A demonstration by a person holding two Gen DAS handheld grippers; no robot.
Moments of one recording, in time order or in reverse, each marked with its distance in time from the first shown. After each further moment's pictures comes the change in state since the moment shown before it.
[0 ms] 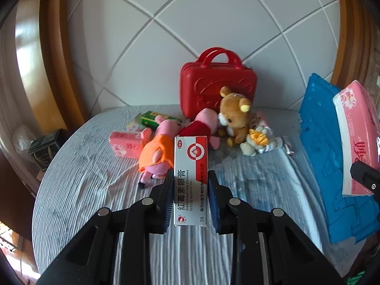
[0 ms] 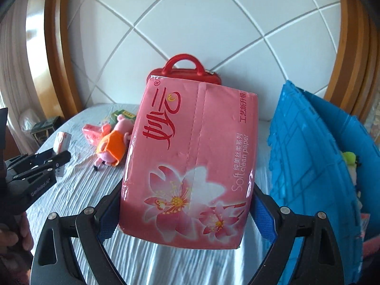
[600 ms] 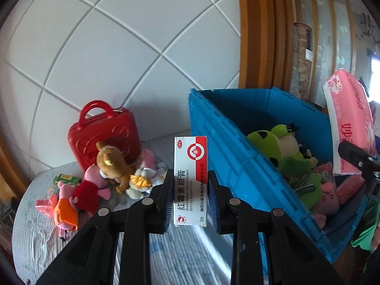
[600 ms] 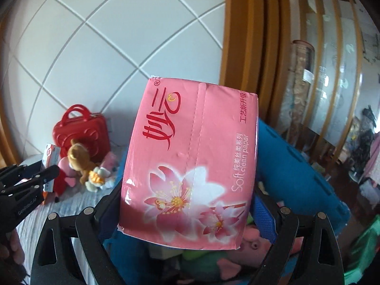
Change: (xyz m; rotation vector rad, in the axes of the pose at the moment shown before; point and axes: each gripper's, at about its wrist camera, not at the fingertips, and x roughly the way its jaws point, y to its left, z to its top) left arm -0.042 -0.277 0.046 0.290 -0.118 -0.321; right arm -0.114 -0.233 -0.035 0.249 -0.153 -0.391
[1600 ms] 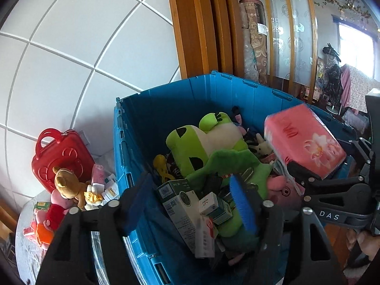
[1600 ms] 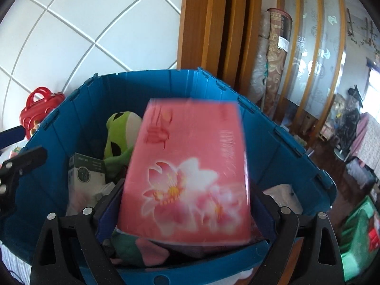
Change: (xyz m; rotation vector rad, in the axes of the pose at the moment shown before) left arm 0.013 -0.145 0.010 0.177 0.032 -0.087; right arm 0.044 -0.110 -0.056 0.039 0.138 -0.071
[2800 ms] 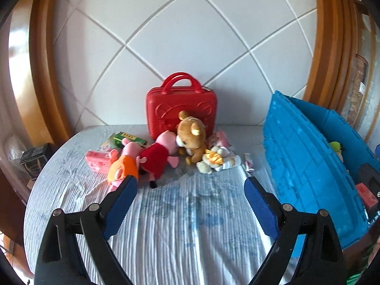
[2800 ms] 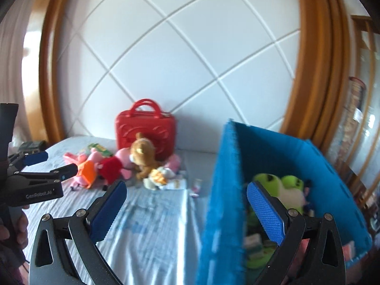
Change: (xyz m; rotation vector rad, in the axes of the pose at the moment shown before) left arm -0.112 0.307 -0.140 -0.504 0.054 0.383; right arm -0.104 0.280 0.034 -0.317 -0.191 0.389
